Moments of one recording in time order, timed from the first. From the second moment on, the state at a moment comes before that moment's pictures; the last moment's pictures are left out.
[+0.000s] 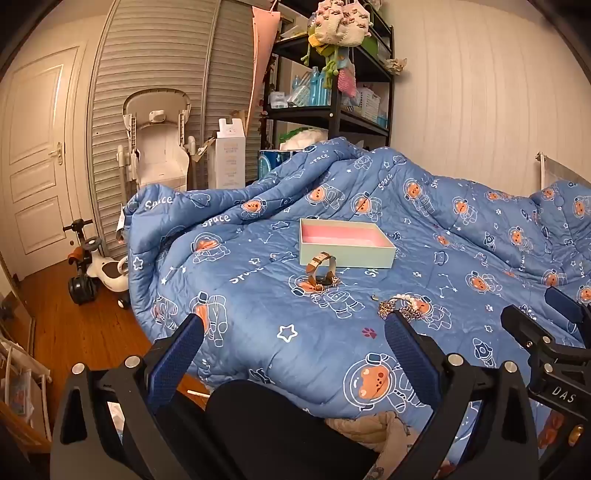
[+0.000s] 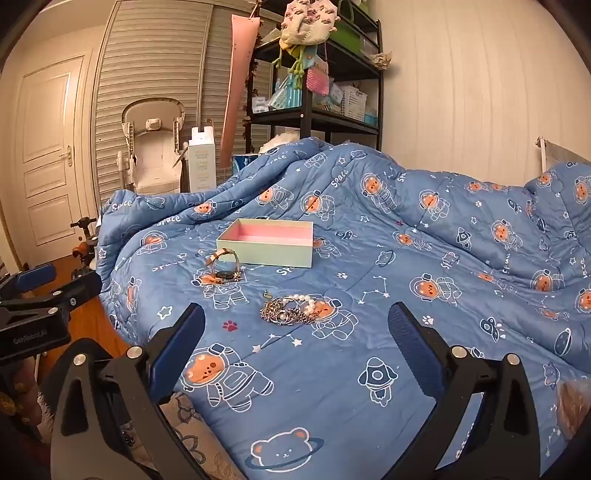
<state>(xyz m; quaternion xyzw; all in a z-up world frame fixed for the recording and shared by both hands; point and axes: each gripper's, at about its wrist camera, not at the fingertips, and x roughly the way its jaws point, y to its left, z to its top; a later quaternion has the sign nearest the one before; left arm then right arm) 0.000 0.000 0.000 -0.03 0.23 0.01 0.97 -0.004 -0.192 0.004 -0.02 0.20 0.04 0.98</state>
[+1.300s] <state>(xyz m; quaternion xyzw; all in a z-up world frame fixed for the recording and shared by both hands) 0.000 -0.005 0.004 -0.03 0.23 0.00 0.97 -0.007 -0.193 0.008 -0.02 0.19 0.03 0.98</state>
